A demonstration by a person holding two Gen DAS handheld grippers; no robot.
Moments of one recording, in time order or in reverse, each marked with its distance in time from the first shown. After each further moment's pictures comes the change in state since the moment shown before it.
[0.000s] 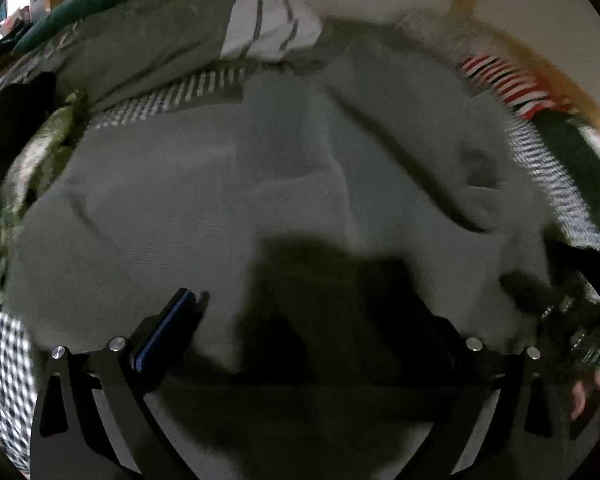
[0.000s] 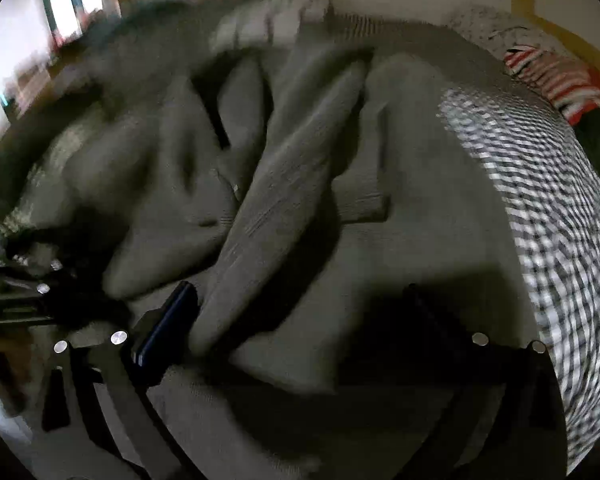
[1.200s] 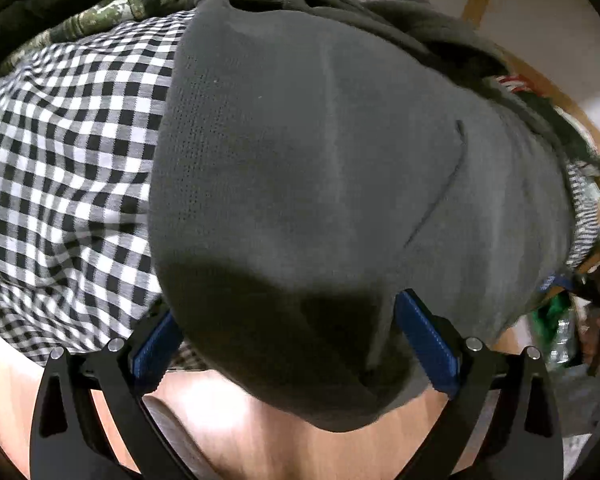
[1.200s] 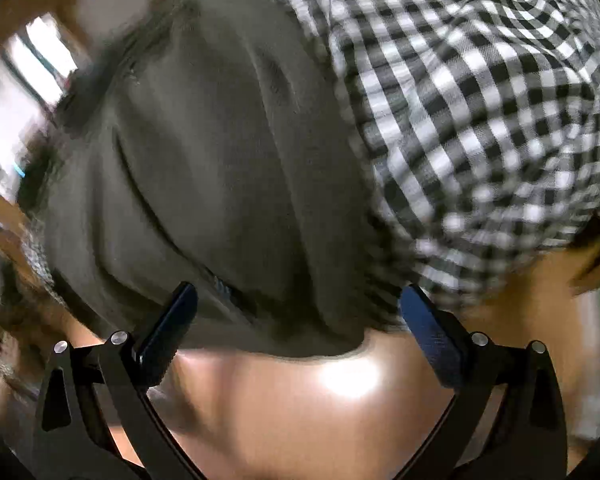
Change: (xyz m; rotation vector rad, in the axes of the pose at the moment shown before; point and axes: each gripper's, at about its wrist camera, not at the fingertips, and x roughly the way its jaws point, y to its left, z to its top) left arm -0.050 0.082 -0.263 -0.136 -0.009 -0.080; right arm -0.060 -0.148 -0.279 0.329 0.045 0.201
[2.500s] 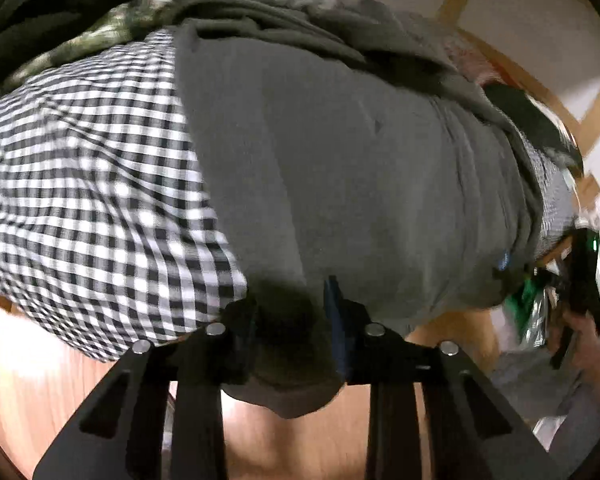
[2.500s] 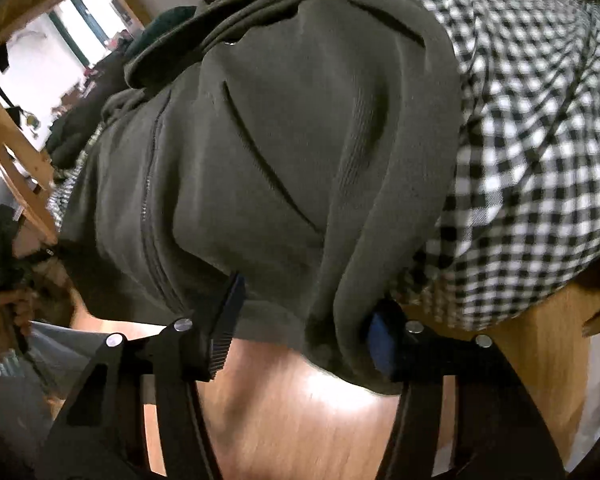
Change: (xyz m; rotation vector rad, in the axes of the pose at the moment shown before) left arm -0.081 0.005 0.020 0.004 0.046 -0.011; right arm -0.014 0.024 -0.011 -0.209 0.039 -0.029
